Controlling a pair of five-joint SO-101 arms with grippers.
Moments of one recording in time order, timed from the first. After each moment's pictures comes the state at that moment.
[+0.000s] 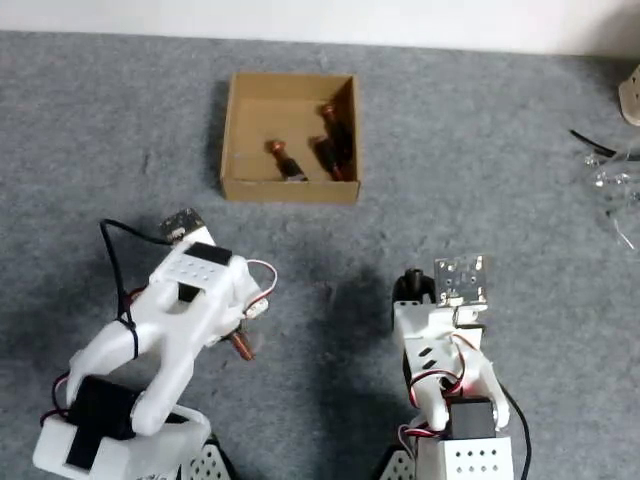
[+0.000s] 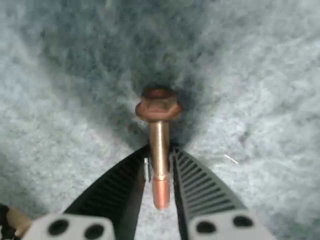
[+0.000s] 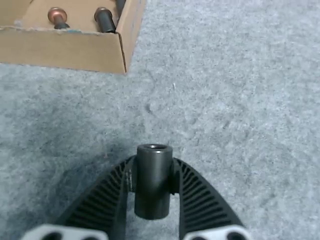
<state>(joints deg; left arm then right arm) 7.7 -10.2 51.3 59.4 57.9 -9.2 -104.3 95.0 48.0 4.3</state>
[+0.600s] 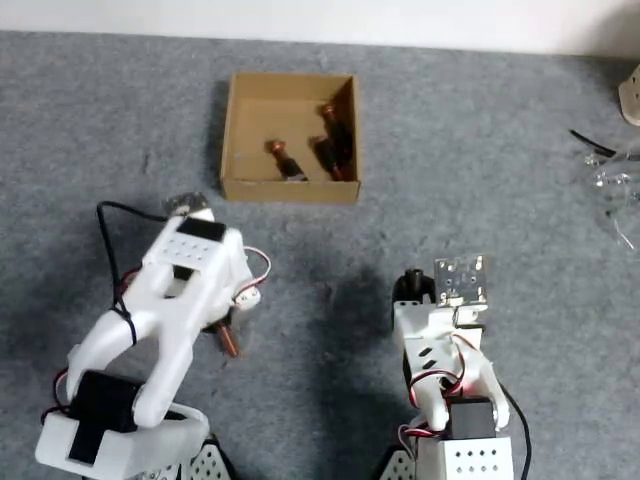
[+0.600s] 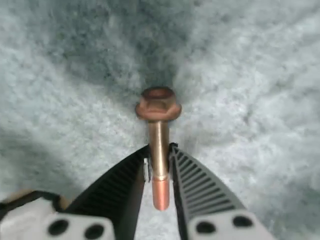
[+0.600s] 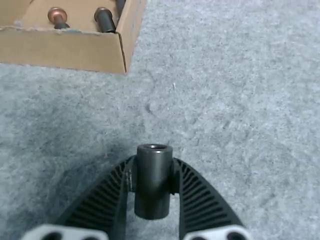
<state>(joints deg) 7.3 -10.0 39.5 74.7 45.0 -9.2 -104.3 95.0 48.0 4.3</state>
